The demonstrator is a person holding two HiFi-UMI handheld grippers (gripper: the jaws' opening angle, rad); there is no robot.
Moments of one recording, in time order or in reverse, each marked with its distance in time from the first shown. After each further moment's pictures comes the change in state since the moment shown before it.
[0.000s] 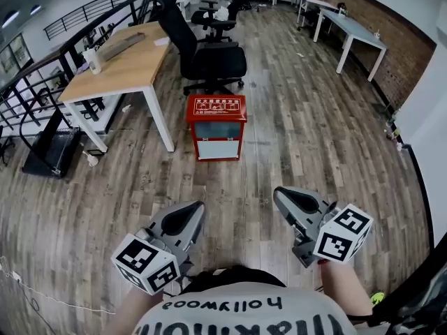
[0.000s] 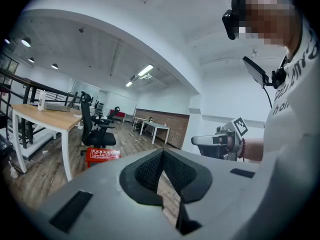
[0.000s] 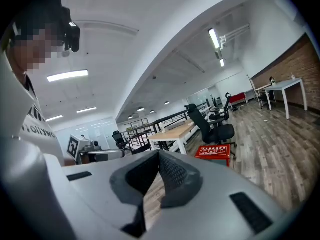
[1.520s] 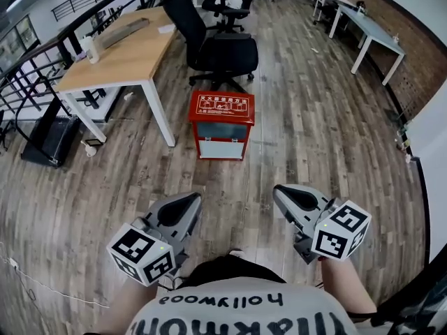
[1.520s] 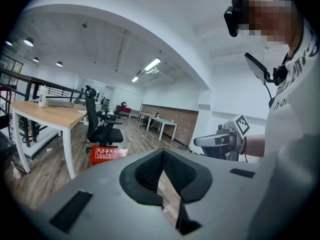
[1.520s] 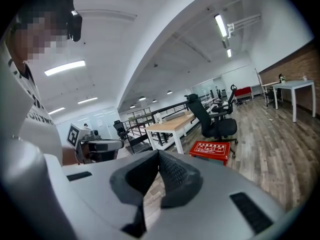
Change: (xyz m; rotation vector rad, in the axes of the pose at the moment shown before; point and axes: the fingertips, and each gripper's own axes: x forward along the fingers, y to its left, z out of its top) left arm 0.090 0.087 0.006 -0.023 0.055 0.071; right arm 0.080 -0.102 0.011 -0.042 0.141 0.033
